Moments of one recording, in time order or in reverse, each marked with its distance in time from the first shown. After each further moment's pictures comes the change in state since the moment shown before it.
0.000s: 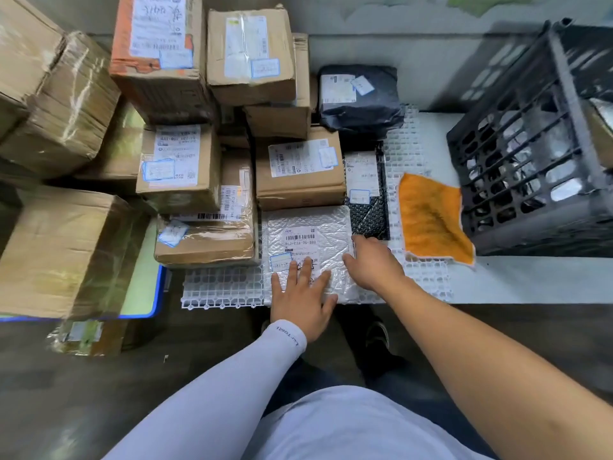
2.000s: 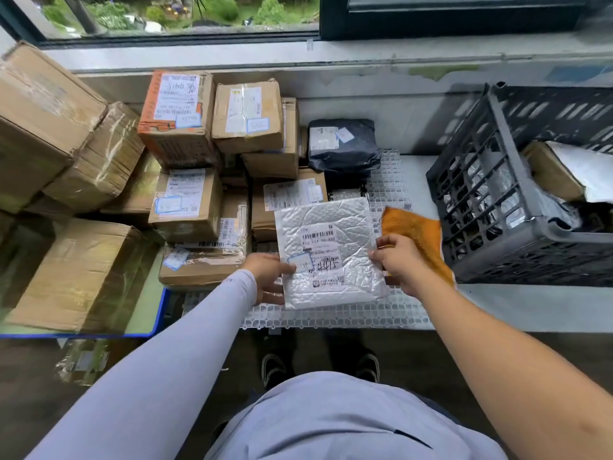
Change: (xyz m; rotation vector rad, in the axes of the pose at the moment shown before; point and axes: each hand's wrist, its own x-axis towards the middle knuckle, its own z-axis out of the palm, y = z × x) left_hand 0.009 -0.009 -0.130 -1.310 -0.096 -0.497; right_hand -0.005 0.052 -0.082 0.983 0.023 0.193
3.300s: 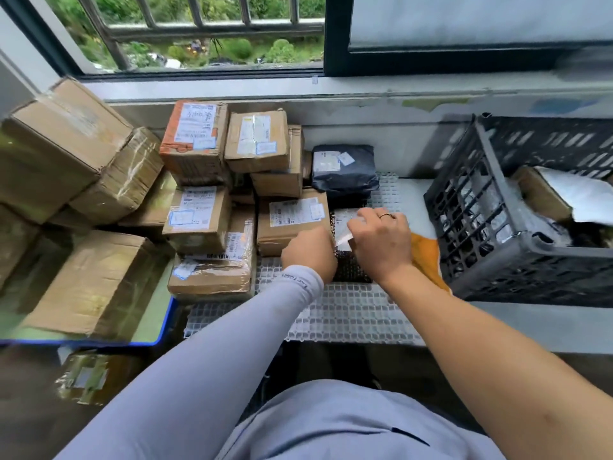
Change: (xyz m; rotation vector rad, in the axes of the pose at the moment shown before) left_hand -0.049 0.051 0.079 1.005 0.491 0.624; right_hand -0.032 -0.052 0.023 -1.209 0.588 -1.072
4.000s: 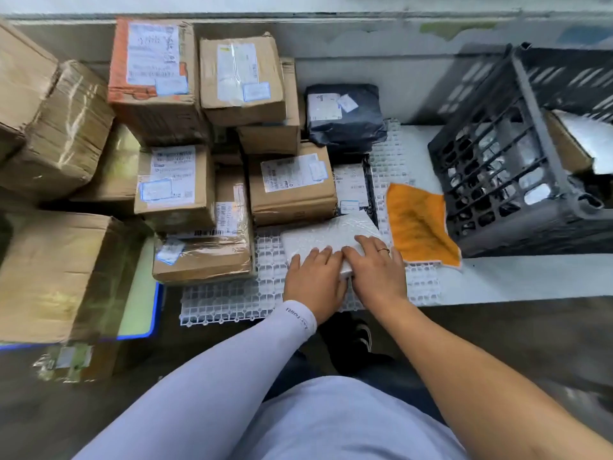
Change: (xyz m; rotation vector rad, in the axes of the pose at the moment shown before) left_hand -0.019 -0.082 0.099 0.100 -0.206 0.394; right_hand -0.076 -0.060 0.061 0.102 -0.538 0.259
